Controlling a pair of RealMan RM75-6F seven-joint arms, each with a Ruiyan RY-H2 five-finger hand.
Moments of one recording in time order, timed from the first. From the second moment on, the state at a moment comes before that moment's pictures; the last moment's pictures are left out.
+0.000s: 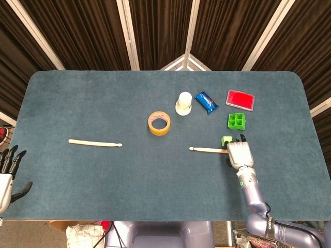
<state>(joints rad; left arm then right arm) 0.01 -1.16 -0.04 -1.66 1.54 1.60 0.21 0.57 -1.56 0.16 -1.42 -0.89 1.08 -0.67</state>
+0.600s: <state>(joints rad) 0.00 -1.16 -0.04 -1.66 1.53 1.59 0.21 0.59 -1.60 0.15 -1.36 -0.92 1.10 -0.68</state>
